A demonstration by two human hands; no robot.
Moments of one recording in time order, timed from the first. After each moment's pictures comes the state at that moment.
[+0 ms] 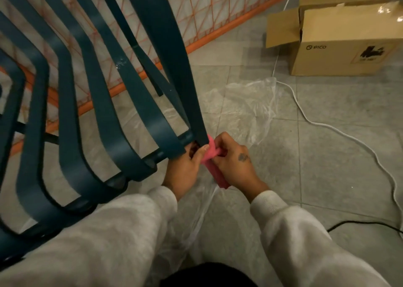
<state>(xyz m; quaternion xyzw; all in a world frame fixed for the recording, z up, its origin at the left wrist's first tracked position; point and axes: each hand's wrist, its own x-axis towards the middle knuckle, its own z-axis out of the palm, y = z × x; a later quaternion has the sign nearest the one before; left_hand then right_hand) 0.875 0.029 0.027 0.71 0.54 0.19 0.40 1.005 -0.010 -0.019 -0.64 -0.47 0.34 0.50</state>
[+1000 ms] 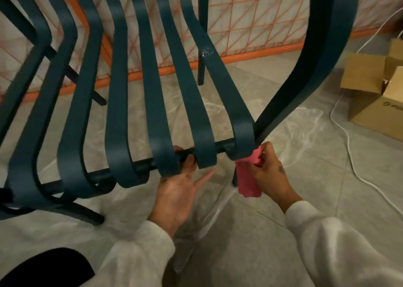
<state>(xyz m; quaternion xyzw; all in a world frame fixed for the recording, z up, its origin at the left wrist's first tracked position) 0.742 0.036 0.046 0.11 0.33 0.57 0.74 0.960 0.056 0.008 -0.68 -0.50 0.41 0.35</state>
